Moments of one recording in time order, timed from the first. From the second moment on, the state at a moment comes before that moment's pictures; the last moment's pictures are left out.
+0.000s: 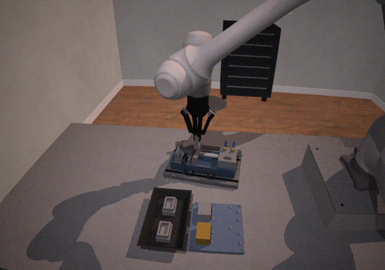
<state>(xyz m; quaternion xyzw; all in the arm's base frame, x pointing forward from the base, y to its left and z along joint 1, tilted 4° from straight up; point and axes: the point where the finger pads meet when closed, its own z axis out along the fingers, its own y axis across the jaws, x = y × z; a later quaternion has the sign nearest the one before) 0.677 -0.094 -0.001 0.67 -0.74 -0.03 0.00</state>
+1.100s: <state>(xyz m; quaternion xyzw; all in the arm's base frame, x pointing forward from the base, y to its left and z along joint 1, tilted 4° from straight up) 0.676 -0.094 -0.004 0.67 -0.74 -0.04 0.01</state>
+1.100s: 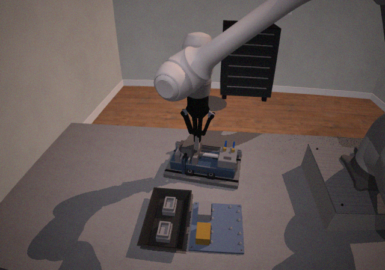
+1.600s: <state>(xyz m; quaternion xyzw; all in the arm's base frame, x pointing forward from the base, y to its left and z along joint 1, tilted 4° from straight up) 0.677 -0.094 -0.007 0.67 -0.74 -0.04 0.01</state>
